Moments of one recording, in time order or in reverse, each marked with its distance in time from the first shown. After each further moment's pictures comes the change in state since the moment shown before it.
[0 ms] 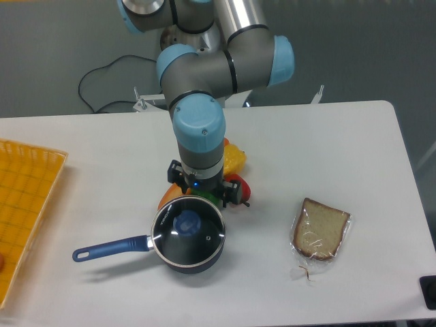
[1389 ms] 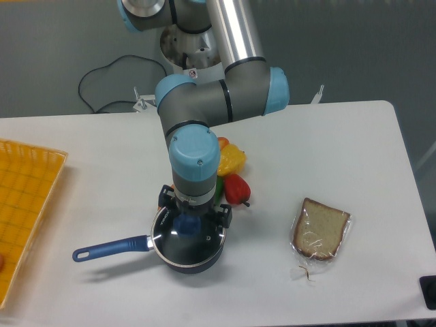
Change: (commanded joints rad) arm -0.014 -0.084 0.032 0.066 -0.043 -0.028
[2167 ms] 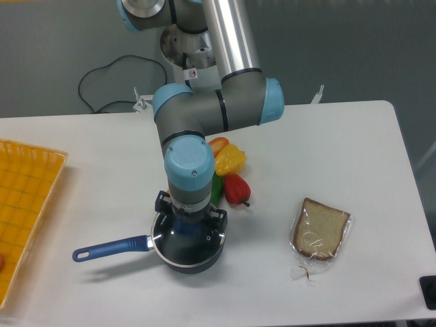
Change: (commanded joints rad) arm -0.018 -0.020 -0.005 0.018 -0.002 -0.018
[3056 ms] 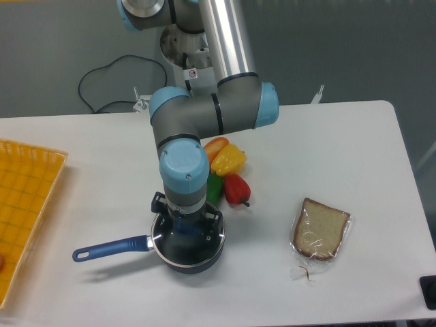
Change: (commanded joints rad) arm -0.005 -0.002 -0.011 0.003 0.002 0.000
